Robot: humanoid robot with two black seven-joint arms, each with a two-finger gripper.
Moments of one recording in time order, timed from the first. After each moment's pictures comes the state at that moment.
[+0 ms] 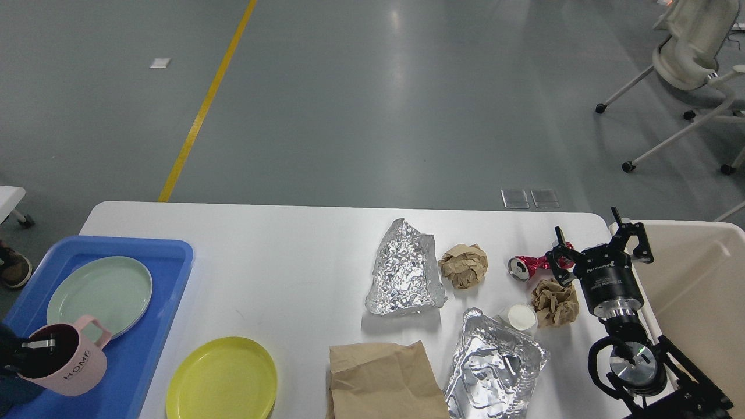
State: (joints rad) left arm -1.48 0.87 1.30 -1.26 0.37 -0.28 -0.07; right arm 0.21 -0.18 1.29 0.84 -0.21 0.39 0.35
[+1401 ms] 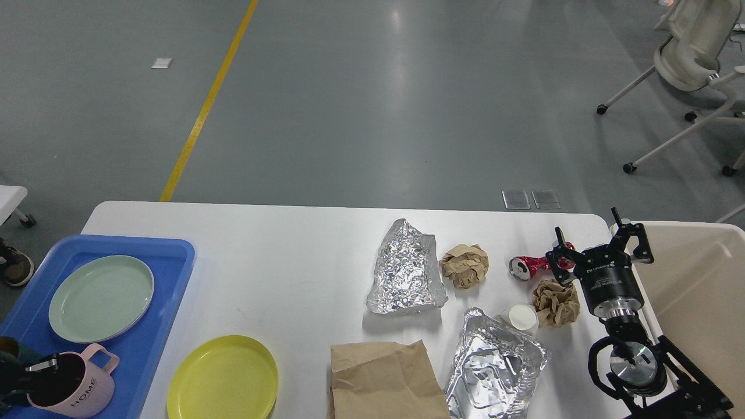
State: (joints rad) left arm -1.23 0.88 1.10 -1.12 0.34 -0.26 -0.06; right arm 0.21 -0.18 1.29 0.84 -0.21 0.39 0.35
